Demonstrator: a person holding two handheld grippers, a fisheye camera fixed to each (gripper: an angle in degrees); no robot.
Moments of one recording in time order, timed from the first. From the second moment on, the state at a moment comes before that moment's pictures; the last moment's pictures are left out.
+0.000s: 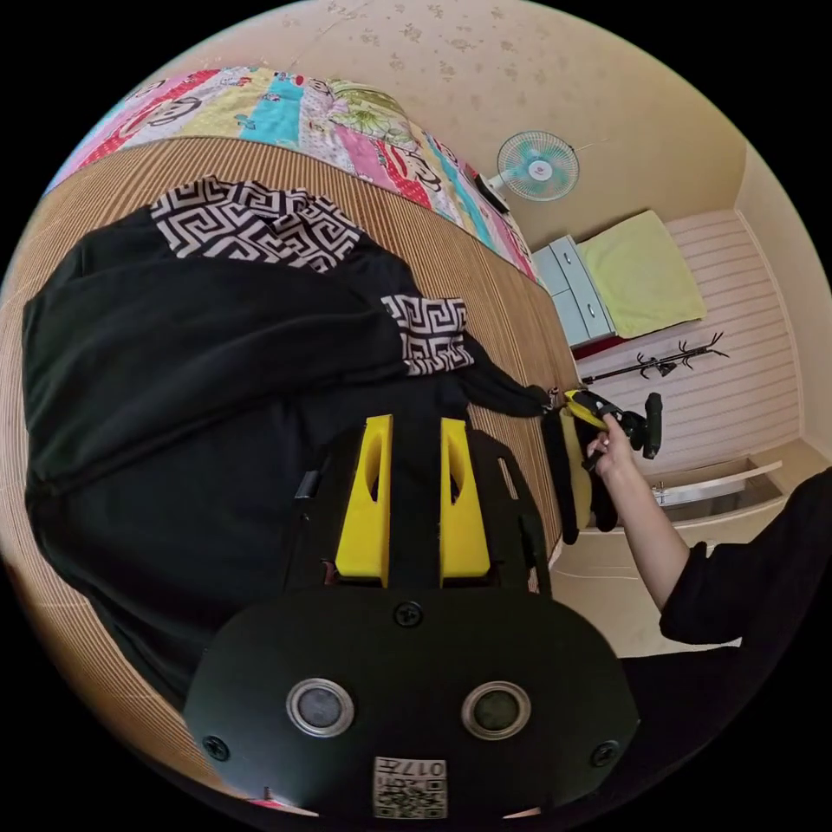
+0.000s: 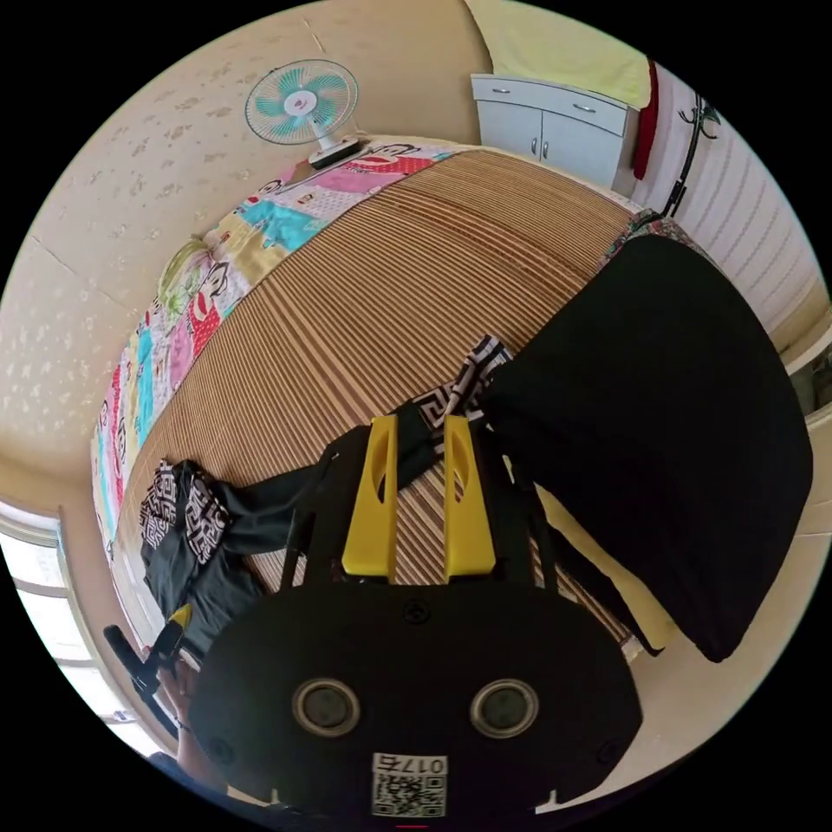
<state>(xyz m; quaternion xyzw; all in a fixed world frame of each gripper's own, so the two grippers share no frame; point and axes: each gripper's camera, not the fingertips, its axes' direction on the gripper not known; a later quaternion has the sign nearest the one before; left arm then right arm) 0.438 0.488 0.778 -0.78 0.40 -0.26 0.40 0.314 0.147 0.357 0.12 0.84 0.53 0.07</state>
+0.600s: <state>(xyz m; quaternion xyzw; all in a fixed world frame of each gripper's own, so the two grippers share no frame) 0.482 0.485 0.722 -0.79 0.37 -0.26 0.41 0.338 0.120 0.166 0.15 0.78 0.57 0.22</state>
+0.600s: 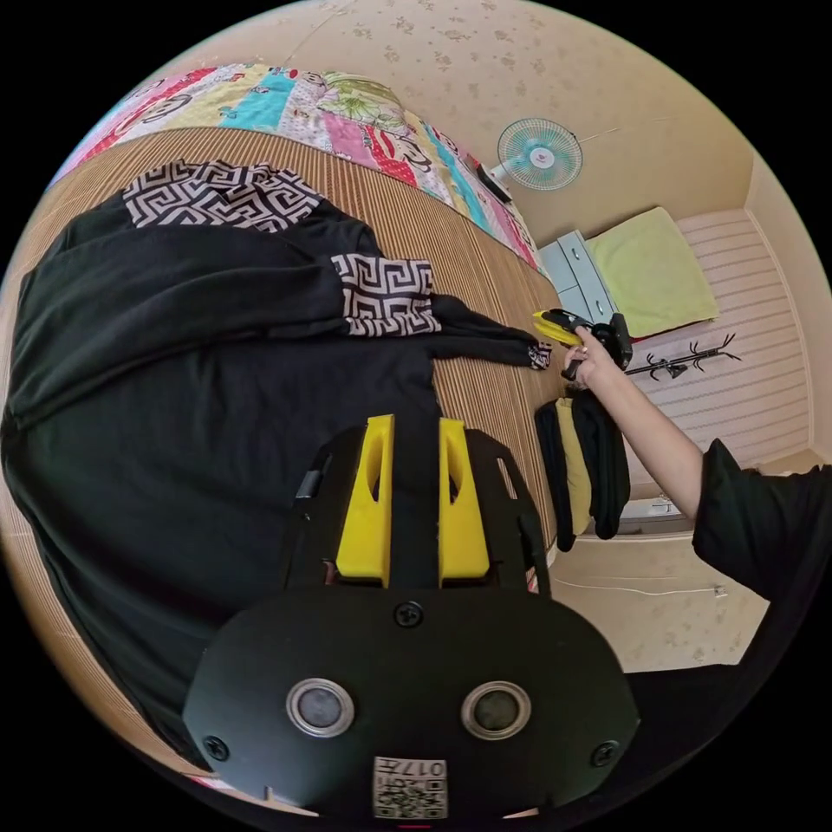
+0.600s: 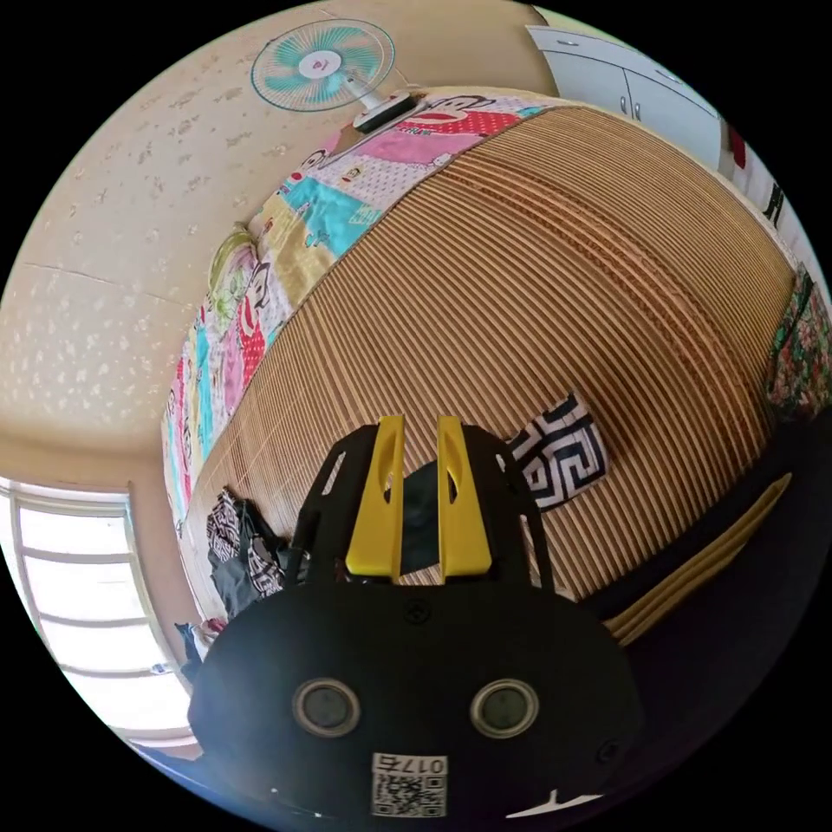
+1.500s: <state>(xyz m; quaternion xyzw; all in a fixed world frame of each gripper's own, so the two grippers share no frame) 0.494 0.452 0.713 -0.80 0.35 -0.26 0.41 0.301 0.006 0.069 0.00 0.60 0.65 0.46</state>
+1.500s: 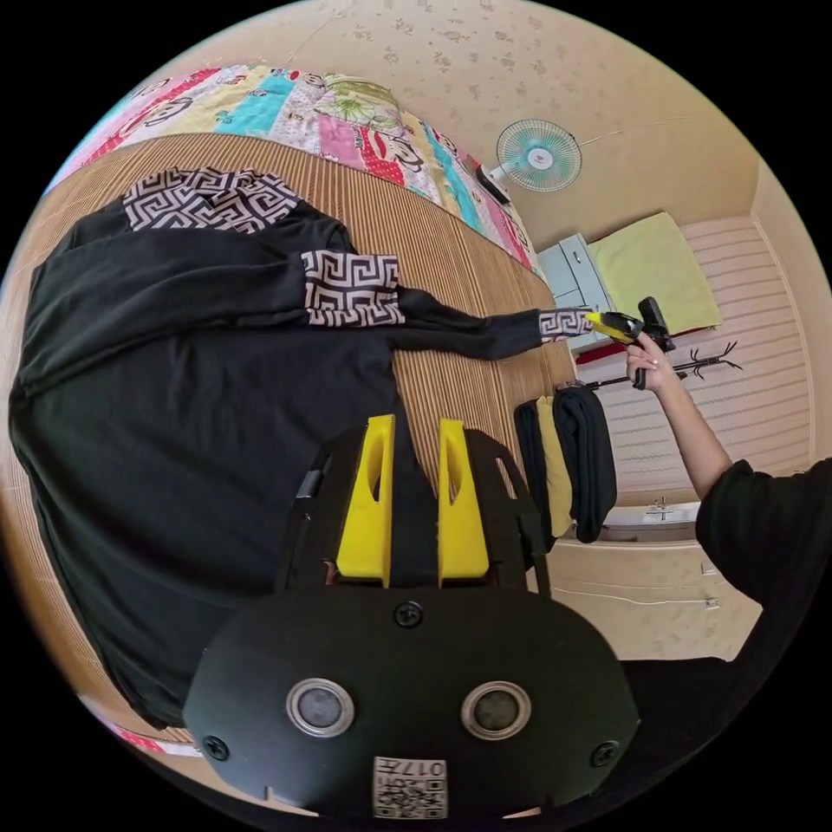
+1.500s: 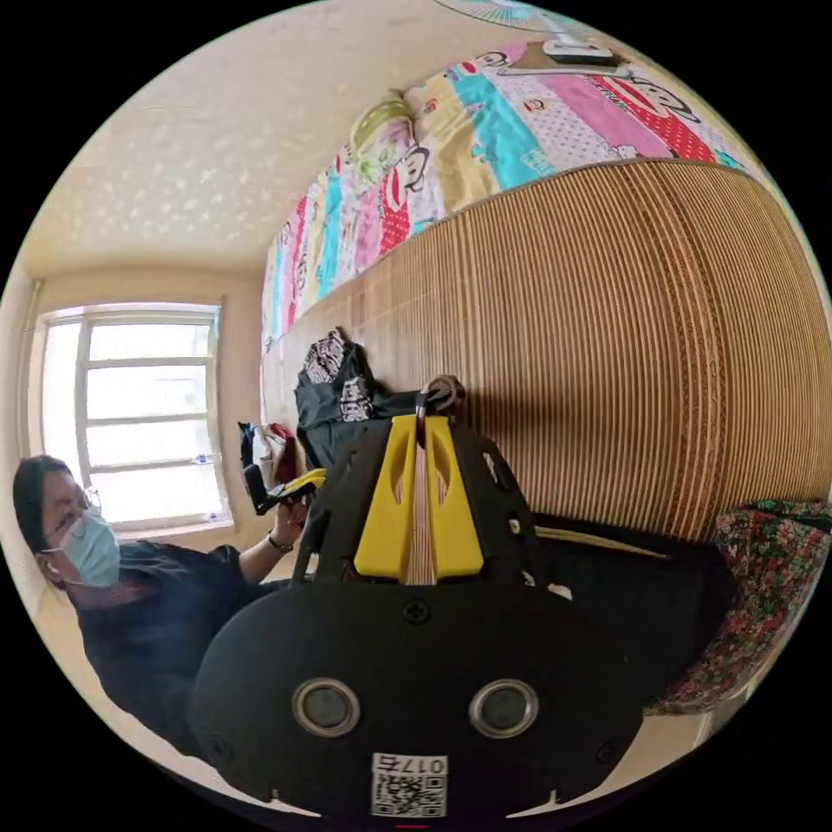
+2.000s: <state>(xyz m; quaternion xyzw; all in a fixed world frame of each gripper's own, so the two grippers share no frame) 0.453 0.417 0.719 -0.79 0.33 -0.33 0.40 0.211 0.038 0.081 0.27 0.58 0.68 0.35</state>
